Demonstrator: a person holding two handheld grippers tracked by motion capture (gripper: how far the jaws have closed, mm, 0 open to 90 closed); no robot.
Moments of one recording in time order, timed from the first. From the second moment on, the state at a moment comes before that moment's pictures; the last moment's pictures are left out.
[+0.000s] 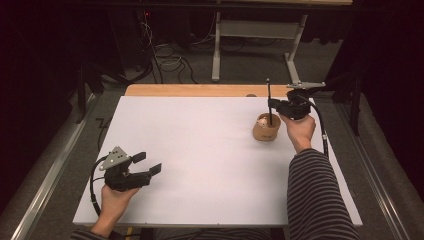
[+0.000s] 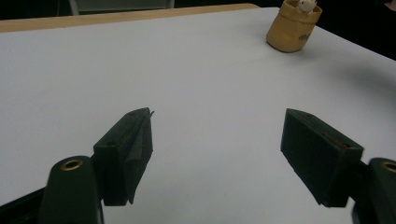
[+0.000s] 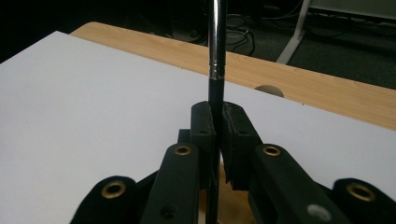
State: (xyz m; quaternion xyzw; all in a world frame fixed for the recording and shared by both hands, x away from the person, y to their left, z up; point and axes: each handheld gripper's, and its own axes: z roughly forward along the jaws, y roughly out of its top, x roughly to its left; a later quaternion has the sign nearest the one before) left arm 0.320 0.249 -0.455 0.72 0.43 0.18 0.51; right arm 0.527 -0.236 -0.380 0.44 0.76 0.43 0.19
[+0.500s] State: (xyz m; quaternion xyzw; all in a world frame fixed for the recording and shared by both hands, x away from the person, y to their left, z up) left arm 0.320 0.250 -0.455 0.72 0.43 0.18 0.51; right arm 0.529 -0.233 -0.390 0.44 0.77 0.41 0.19
